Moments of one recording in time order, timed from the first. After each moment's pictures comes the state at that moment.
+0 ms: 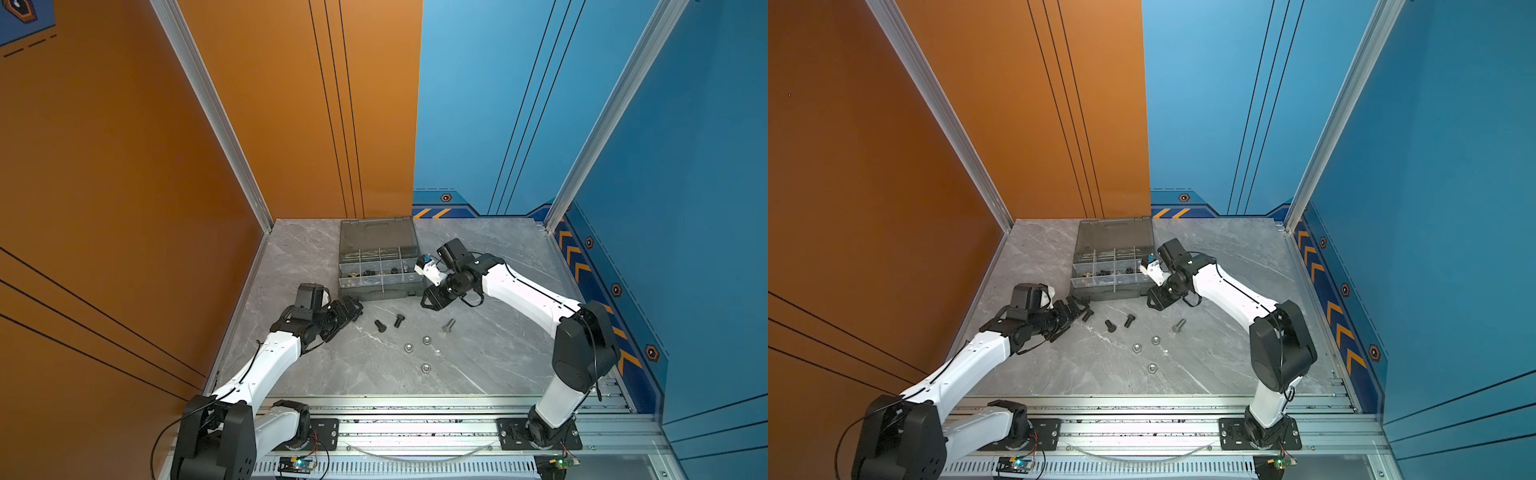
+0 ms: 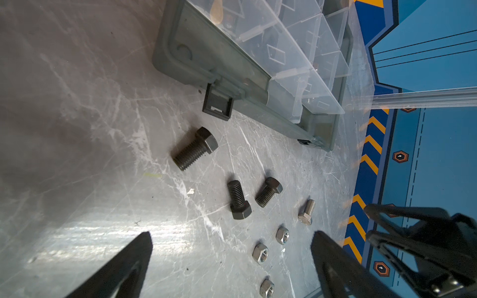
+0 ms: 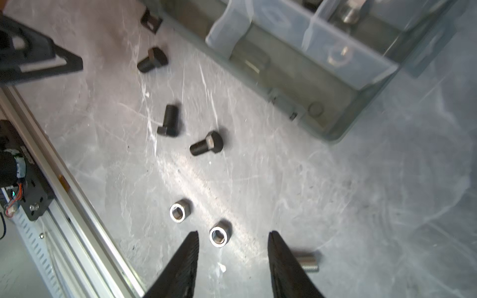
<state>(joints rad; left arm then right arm) -0.16 1.14 0.60 -0.32 0.38 -0.85 0.57 1.72 1.36 -0.81 -0.32 -0.06</state>
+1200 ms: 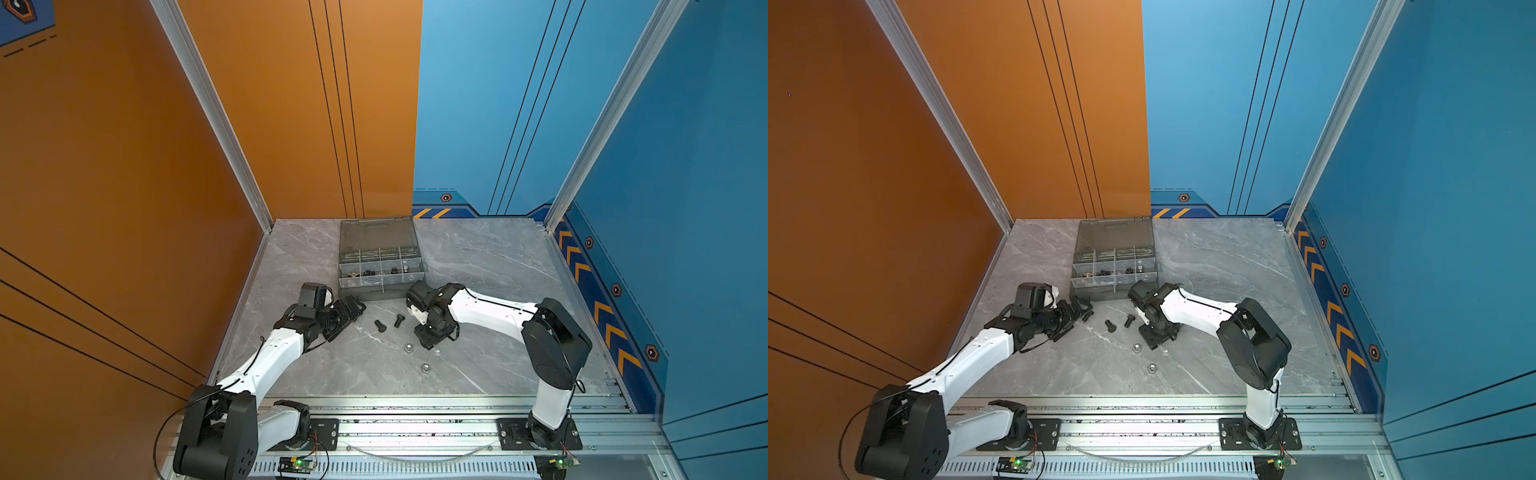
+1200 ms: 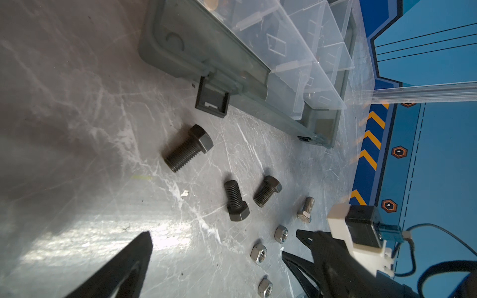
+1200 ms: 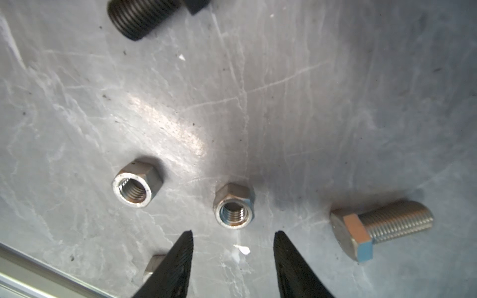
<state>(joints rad) -0.18 1.18 0.61 -0.29 0.39 -0.86 0.81 1.85 1.27 -0.88 -0.03 0.16</state>
